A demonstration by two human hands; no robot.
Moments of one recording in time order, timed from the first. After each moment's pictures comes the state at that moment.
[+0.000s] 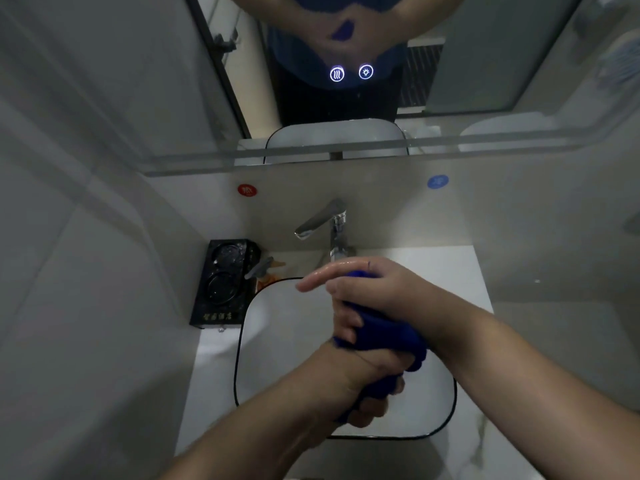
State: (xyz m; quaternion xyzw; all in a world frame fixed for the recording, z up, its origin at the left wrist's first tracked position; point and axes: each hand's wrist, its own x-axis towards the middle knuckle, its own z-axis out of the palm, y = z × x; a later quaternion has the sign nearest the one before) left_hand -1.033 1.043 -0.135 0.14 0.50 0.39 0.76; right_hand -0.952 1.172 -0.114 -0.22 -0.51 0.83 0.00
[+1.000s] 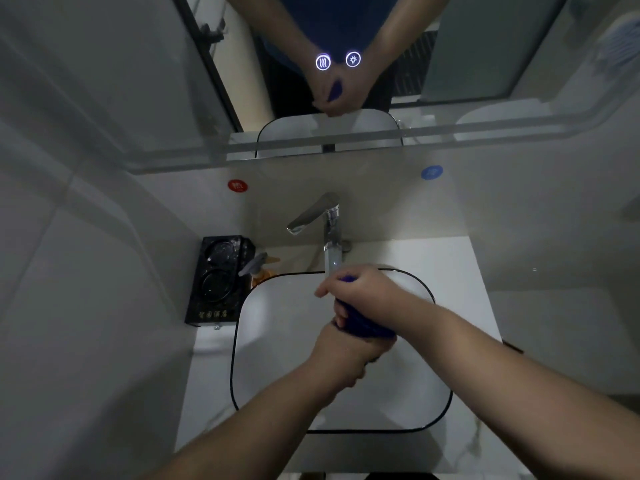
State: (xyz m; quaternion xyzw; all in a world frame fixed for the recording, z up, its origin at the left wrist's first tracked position) left_hand -1.024 1.083 -0.231 0.15 0.74 0.28 0.60; right_hand -0.973 1.185 -0.210 -0.41 -0.57 0.71 0.01
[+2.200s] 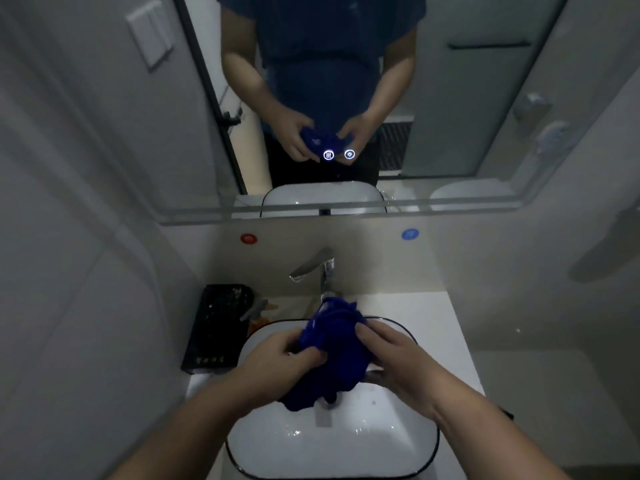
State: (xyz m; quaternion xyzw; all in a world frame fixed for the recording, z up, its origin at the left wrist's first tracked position) left_hand -1.108 1.027 -0.131 0.34 0.70 0.30 0.55; right_hand -0.908 1.138 -0.155 -0.40 -0.46 0.79 0.10
